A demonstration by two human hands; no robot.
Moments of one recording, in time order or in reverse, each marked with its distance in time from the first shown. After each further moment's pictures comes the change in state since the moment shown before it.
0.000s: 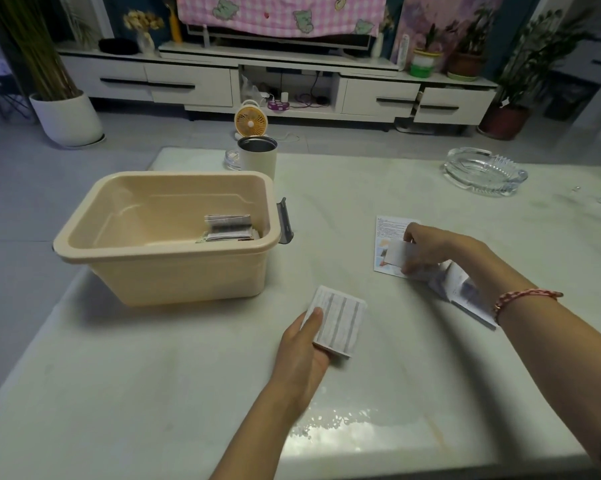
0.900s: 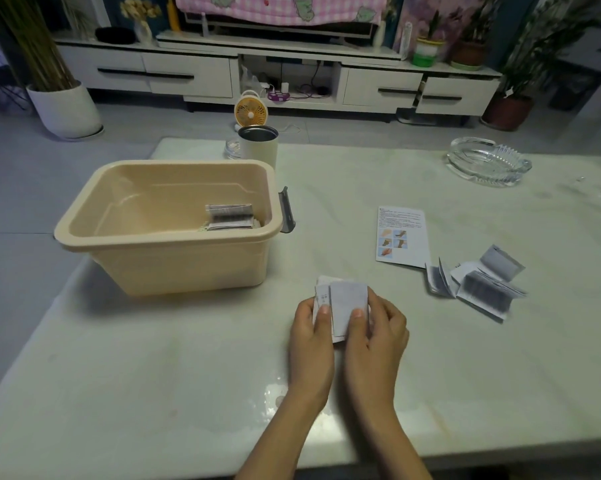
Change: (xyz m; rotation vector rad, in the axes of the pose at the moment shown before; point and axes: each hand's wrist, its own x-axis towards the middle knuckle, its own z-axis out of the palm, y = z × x) left_hand -0.012 -0.018 0.009 0.505 0.160 0.398; right_hand -0.161 -0.124 0.148 1.100 0.725 0.001
